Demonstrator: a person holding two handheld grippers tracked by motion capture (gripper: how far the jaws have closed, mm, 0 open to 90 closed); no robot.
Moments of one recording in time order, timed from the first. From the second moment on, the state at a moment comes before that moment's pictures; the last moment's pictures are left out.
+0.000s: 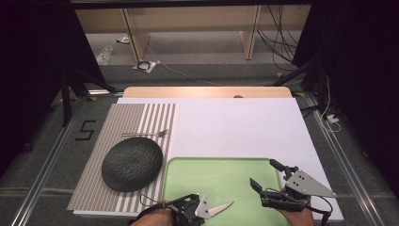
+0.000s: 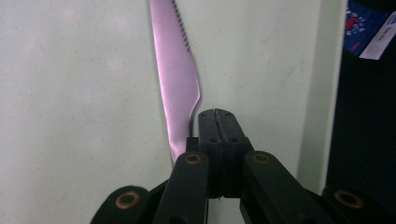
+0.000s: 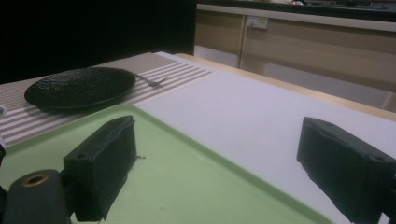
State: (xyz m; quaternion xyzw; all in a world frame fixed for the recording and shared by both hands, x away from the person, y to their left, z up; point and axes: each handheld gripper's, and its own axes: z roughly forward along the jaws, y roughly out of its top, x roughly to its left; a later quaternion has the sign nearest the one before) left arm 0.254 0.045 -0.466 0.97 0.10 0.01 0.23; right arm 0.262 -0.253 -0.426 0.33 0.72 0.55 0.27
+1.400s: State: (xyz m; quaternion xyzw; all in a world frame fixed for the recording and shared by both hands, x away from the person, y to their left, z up) left arm 0.282 0.075 -0.467 0.96 0.16 0.06 0.24; right arm 0.261 -0.253 -0.426 0.33 0.72 0.55 0.27
